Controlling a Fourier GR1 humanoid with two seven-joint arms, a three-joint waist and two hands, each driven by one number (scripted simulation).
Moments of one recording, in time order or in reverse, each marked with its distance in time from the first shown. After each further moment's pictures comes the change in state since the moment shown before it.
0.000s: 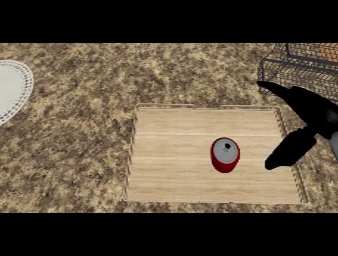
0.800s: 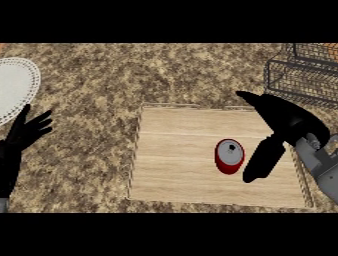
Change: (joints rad) left arm -0.627 -0.127 -0.057 0.024 -0.016 0.005 0.071; right arm -0.130 0.075 0.138 -0.061 -0.048 -0.009 0.300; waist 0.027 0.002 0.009
